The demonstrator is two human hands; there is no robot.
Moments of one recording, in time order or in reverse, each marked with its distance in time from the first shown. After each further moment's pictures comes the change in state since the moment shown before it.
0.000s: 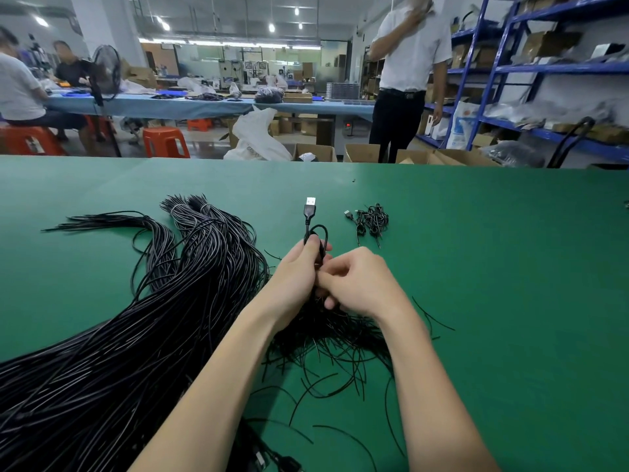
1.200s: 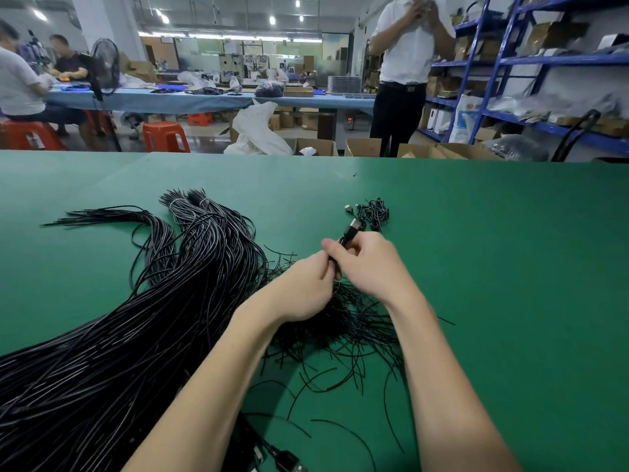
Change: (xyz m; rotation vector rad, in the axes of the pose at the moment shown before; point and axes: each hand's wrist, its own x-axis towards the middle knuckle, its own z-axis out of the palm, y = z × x) left_hand -0.005 0.007 -0.003 0.995 -0.287 0.260; right_hand 0.025 0.019 -0.009 -0.031 0.156 -0.111
